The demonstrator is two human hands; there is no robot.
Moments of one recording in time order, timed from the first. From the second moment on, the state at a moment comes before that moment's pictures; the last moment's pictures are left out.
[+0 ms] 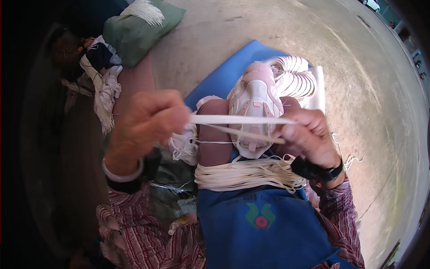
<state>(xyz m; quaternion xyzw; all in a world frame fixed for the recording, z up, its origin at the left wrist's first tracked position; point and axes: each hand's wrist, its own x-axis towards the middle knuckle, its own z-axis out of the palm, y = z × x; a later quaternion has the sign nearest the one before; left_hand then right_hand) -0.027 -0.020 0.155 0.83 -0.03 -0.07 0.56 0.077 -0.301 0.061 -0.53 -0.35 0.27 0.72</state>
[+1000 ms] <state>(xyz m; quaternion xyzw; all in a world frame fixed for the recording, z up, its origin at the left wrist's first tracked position) 0.010 -0.084 -0.025 0.95 0.11 -0.02 0.29 0.098 -0.286 -0.044 -0.80 -0.44 0.00 0.40</state>
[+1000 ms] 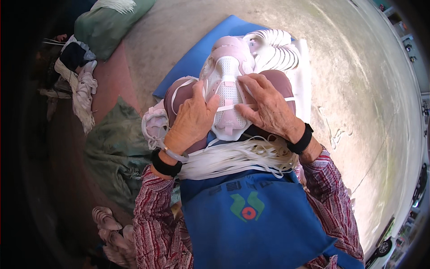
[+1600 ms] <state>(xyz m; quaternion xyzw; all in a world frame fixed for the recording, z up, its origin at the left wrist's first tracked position) -0.029 -0.026 -0.009 0.78 0.17 0.07 0.59 0.106 -0.400 -0.028 -0.83 -0.31 -0.01 0.46</state>
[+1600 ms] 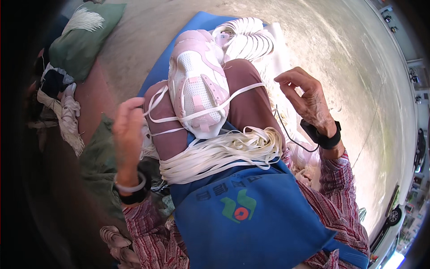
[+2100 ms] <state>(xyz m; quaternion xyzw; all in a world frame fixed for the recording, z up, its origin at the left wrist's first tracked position) -0.096 0.016 0.047 0.49 -0.10 0.11 0.86 0.088 -0.317 -0.025 -0.76 -0.48 0.03 0.44</state>
